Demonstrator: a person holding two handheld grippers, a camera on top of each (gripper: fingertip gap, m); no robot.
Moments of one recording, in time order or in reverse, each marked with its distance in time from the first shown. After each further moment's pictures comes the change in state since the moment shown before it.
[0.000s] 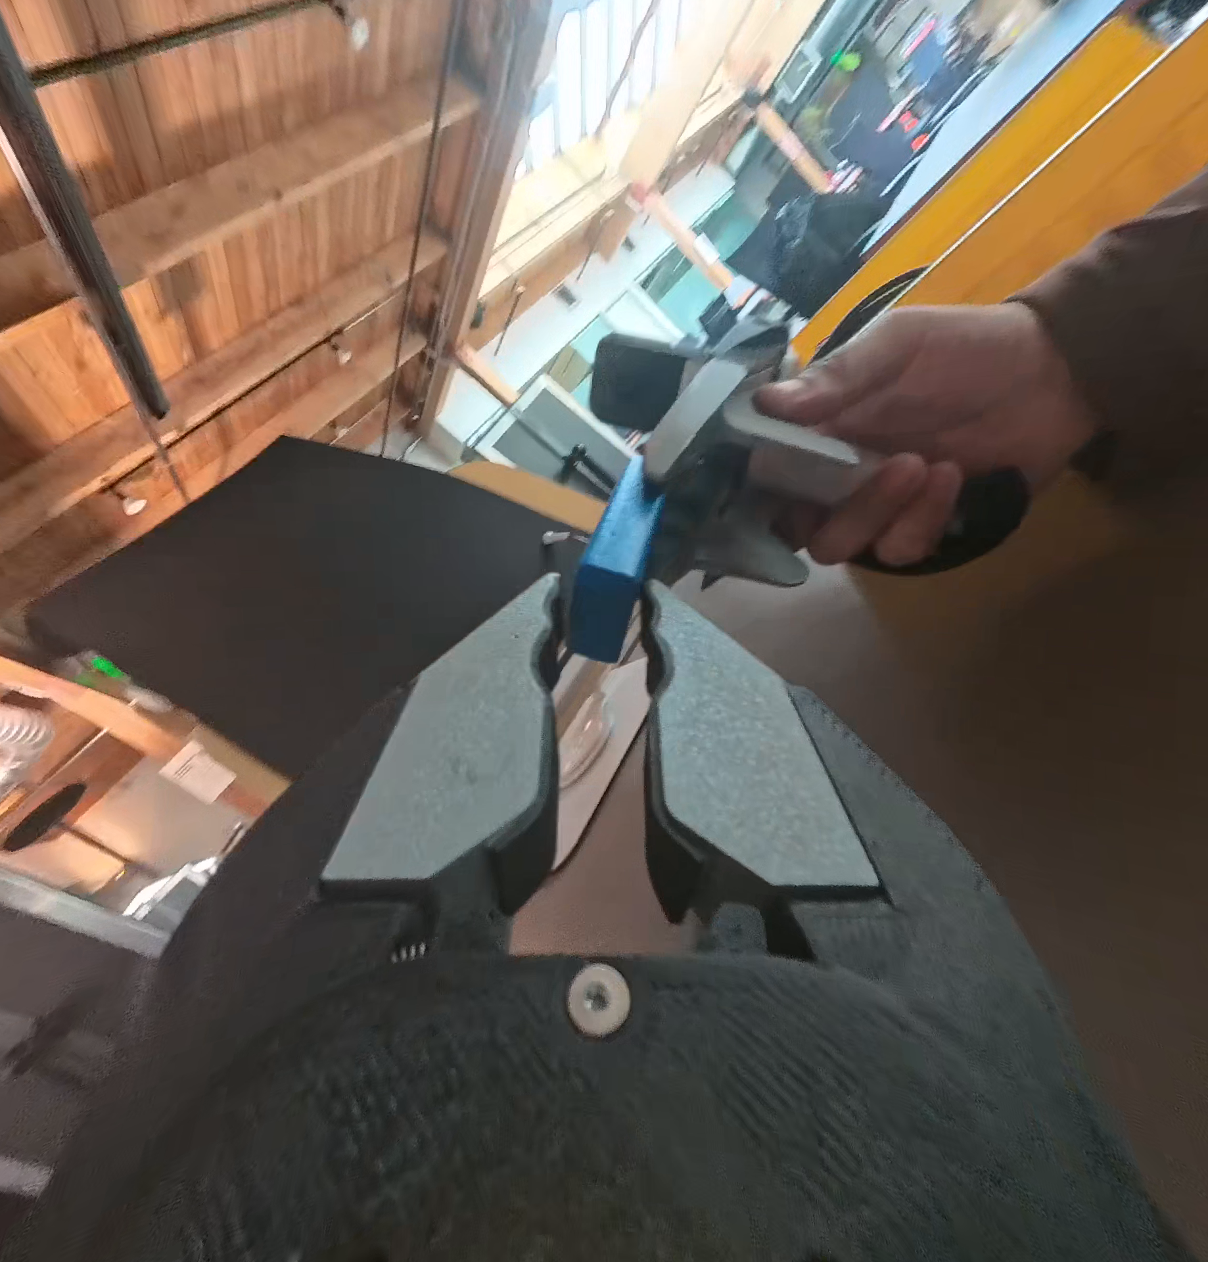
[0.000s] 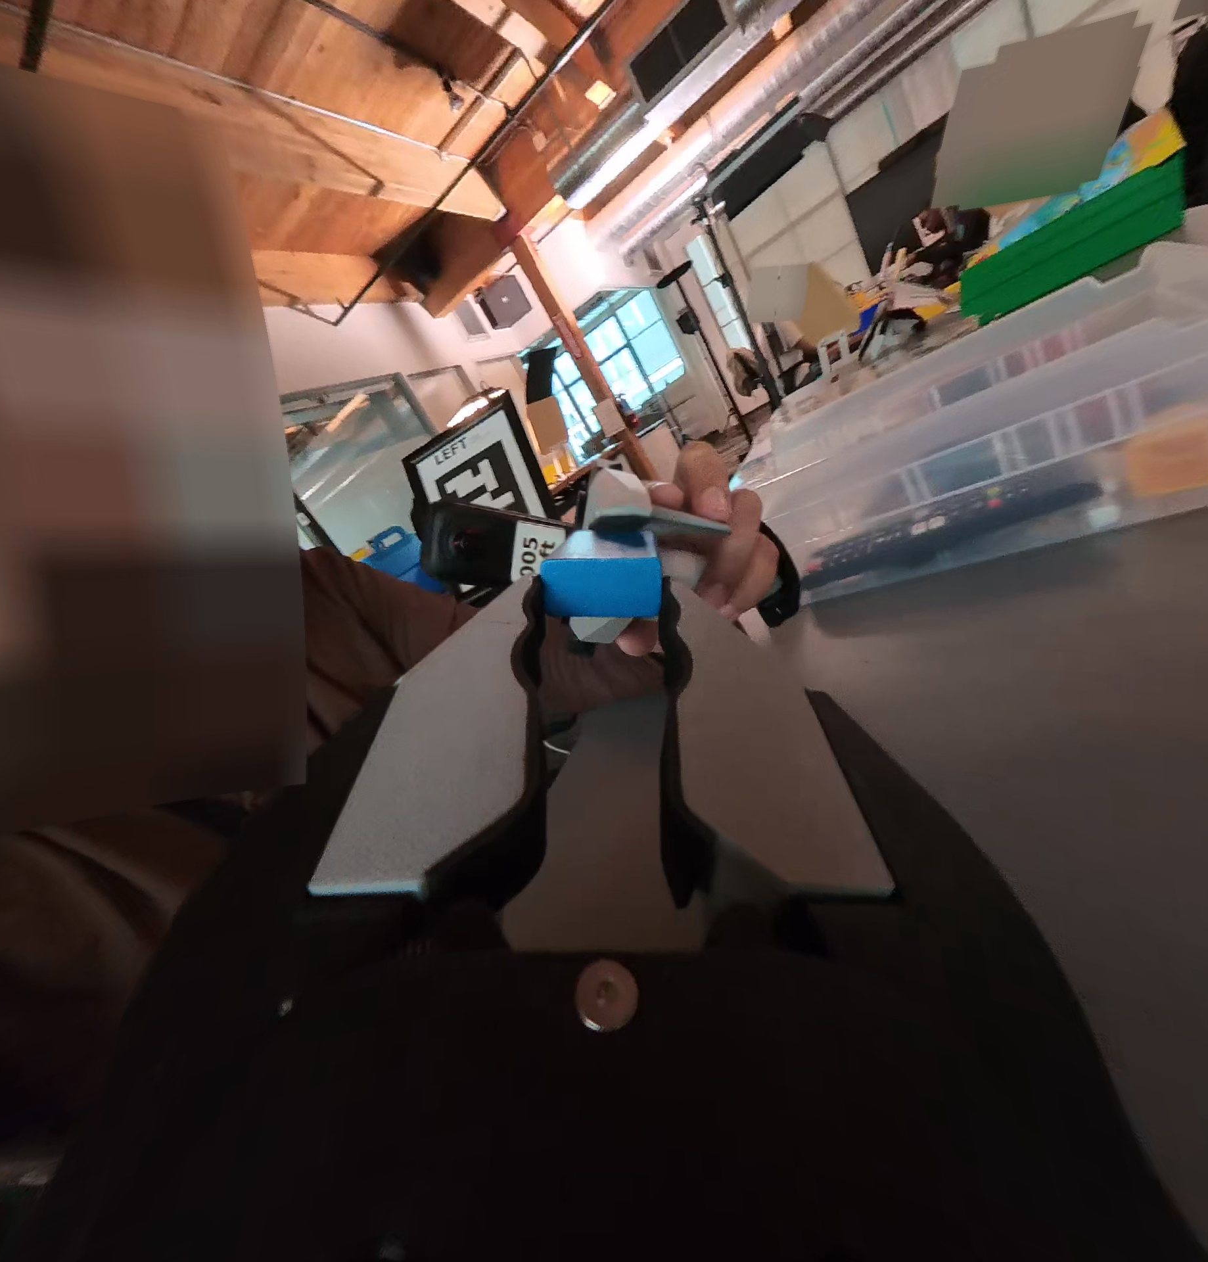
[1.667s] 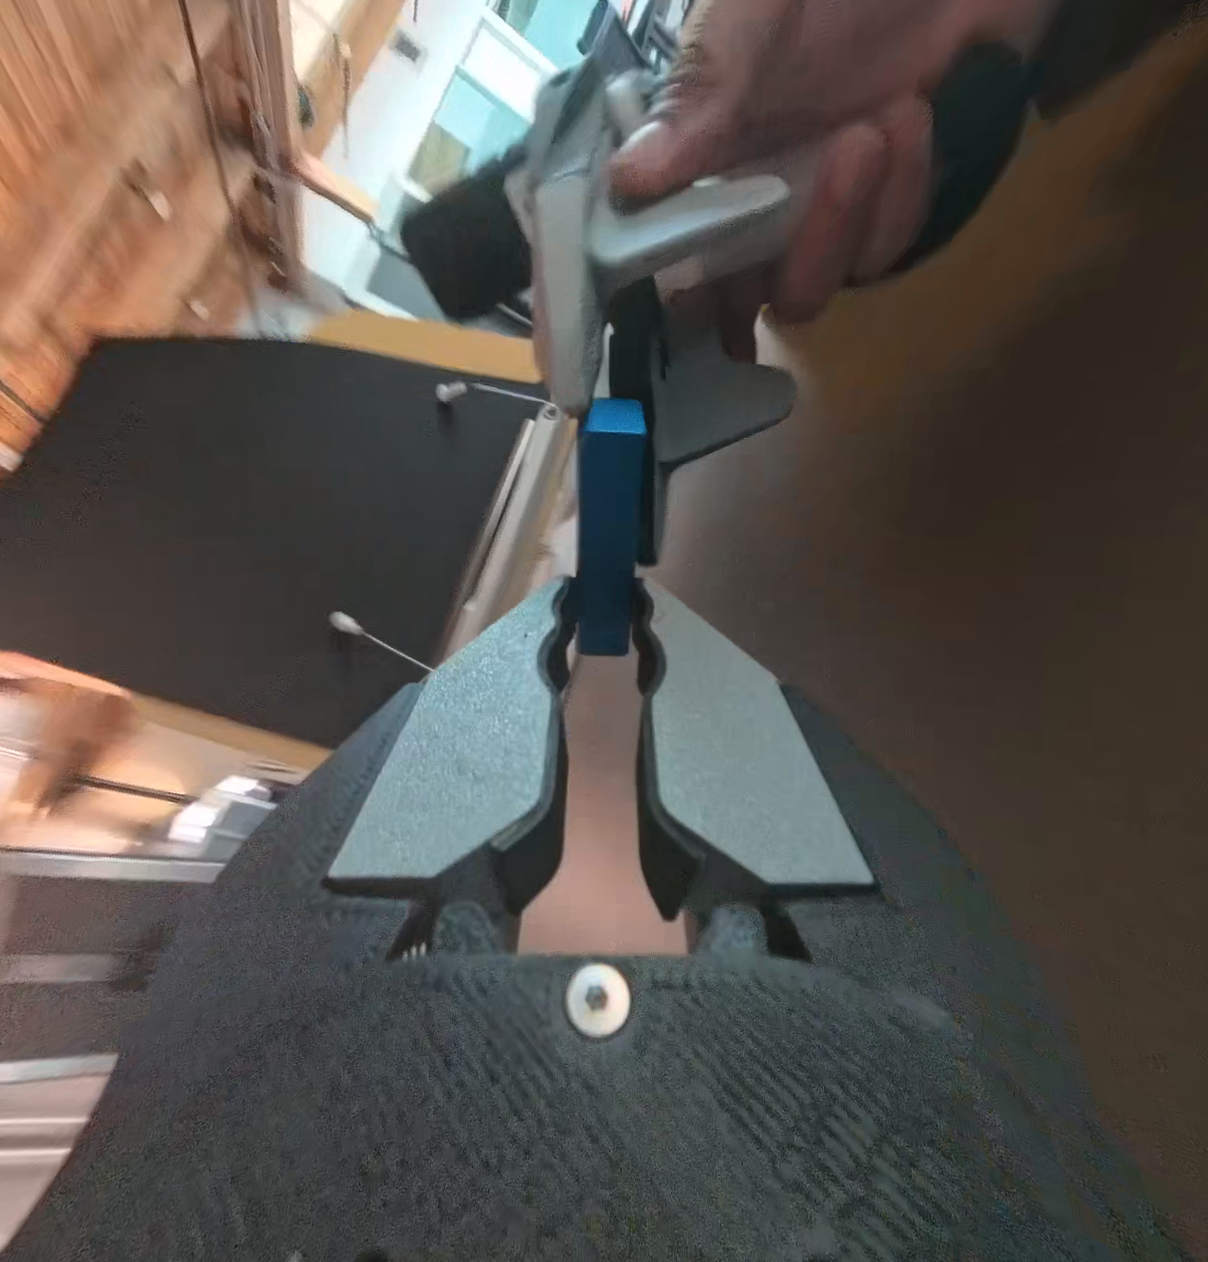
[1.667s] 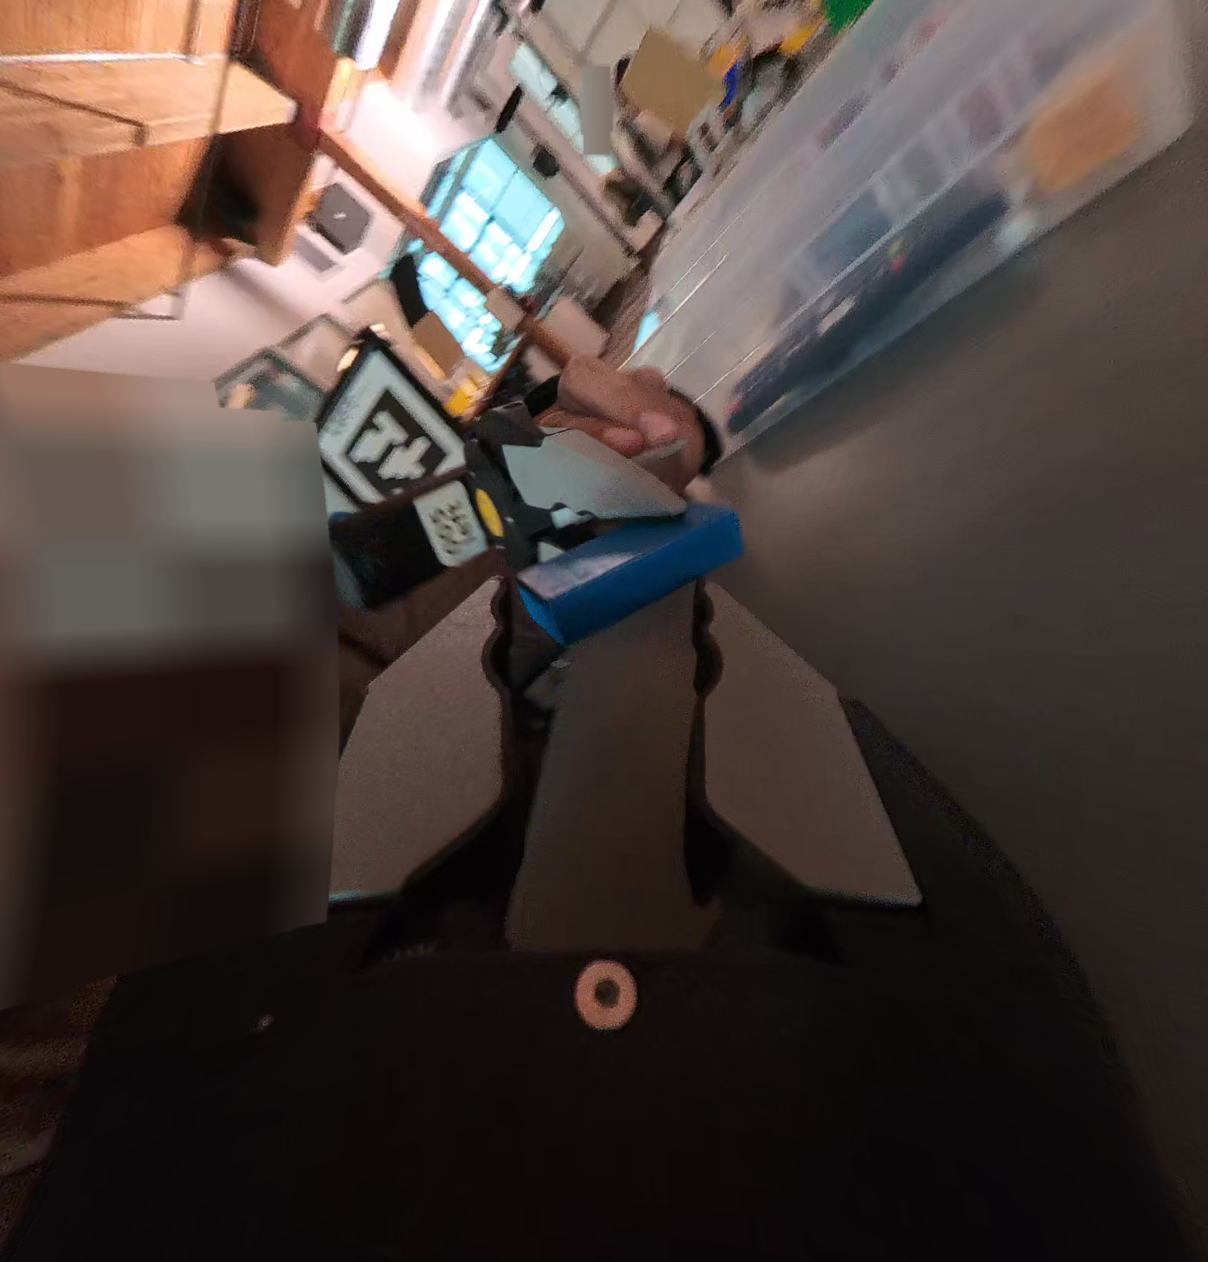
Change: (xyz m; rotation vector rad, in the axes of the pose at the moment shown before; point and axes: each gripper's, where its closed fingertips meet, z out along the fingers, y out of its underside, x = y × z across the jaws) left arm 0.027 0.051 -0.001 -0.298 0.166 0.130; right arm 0.028 0.028 -0.004 -0.183 0.214 0.296
